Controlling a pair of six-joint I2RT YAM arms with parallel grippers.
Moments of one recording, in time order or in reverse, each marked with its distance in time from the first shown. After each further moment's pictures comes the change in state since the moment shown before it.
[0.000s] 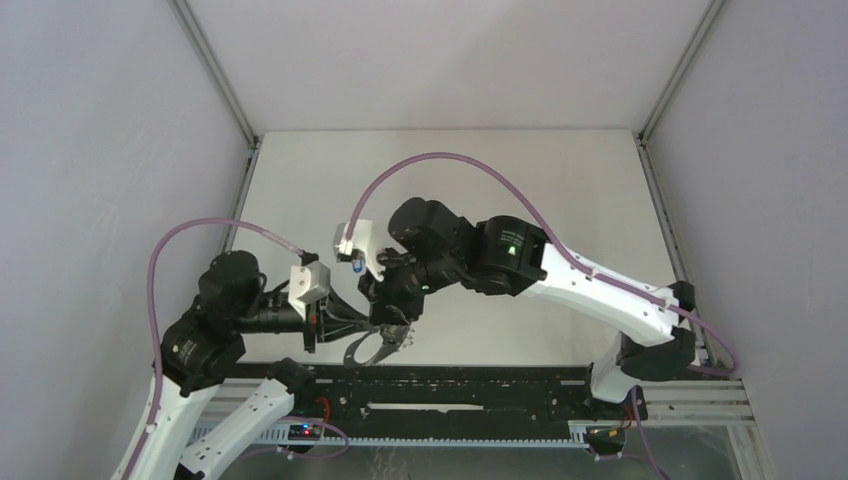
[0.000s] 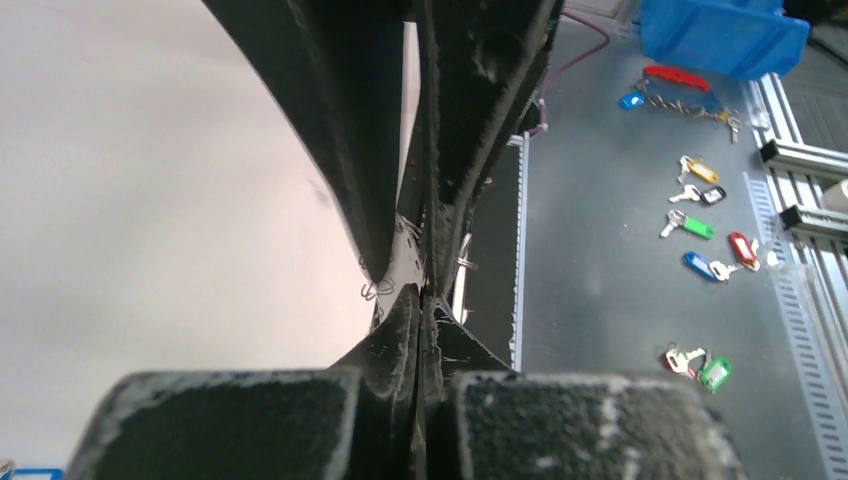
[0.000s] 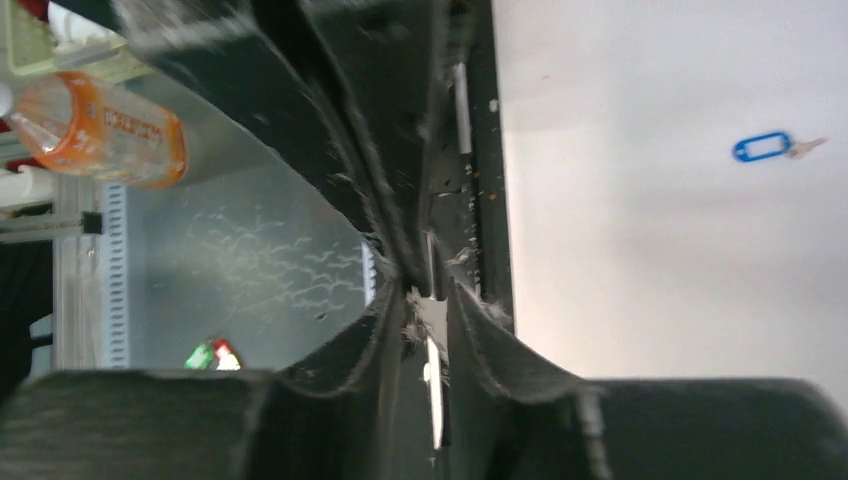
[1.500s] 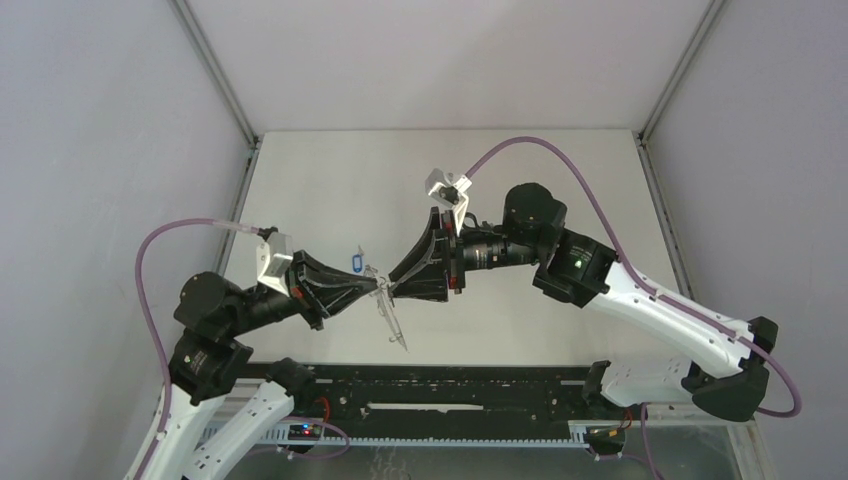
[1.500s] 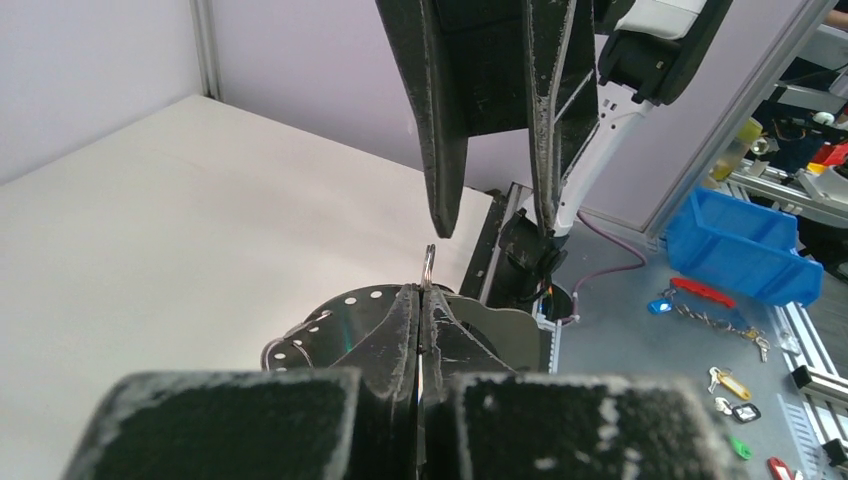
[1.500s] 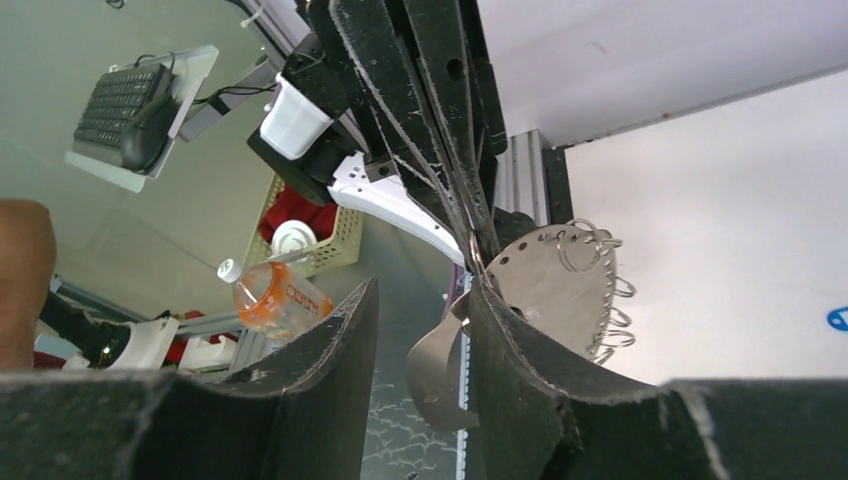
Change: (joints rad) left arm -0.001 -0.115 -0.157 0.591 -0.220 -0.484; right arm -0.259 -0.460 -0.705 0.888 -0.313 0.420
